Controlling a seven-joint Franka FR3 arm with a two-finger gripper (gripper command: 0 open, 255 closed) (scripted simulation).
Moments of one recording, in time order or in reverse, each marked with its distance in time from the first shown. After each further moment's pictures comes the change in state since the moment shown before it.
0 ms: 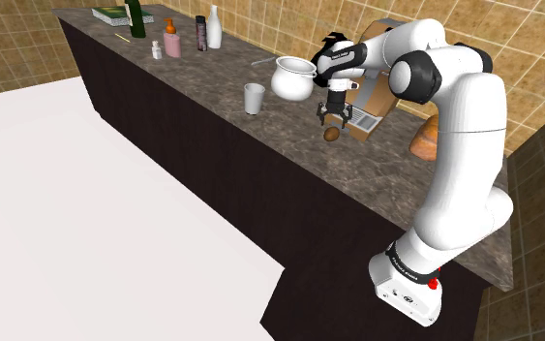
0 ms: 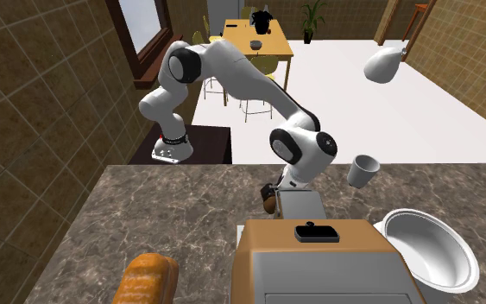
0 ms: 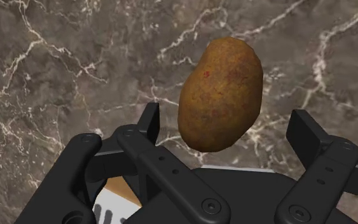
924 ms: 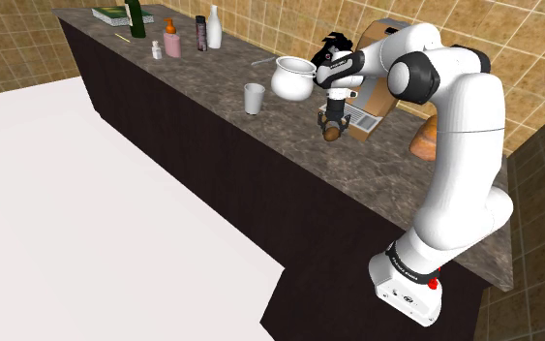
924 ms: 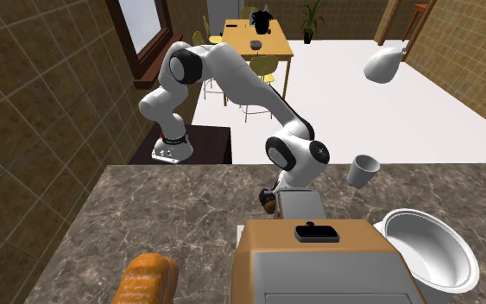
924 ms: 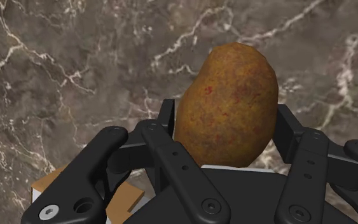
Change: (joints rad) arm 0.000 0.011 0.001 -0.072 0.004 0.081 0.000
